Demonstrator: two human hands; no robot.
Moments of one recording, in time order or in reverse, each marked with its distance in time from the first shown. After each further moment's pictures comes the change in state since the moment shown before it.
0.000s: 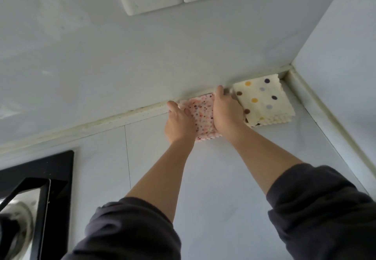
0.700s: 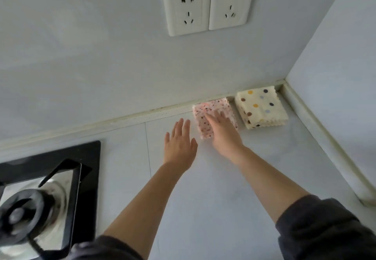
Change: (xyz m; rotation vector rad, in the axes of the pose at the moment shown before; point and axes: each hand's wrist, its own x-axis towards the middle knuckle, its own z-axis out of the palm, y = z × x) left_hand -0.066 -0.067 -0.075 0.291 -0.297 0.388; right_hand -0.086 -0.024 -0.010 0.163 -0.127 -0.273
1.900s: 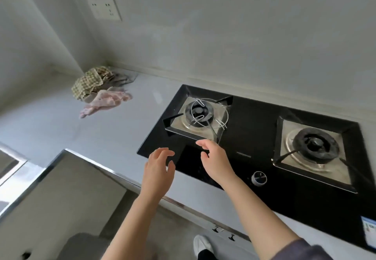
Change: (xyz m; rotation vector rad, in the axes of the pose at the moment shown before) left_hand -0.572 -0.625 -0.197 -0.278 0.573 -0.591; right_hand -0.278 -0.748 0.255 0.607 -0.352 -0.407
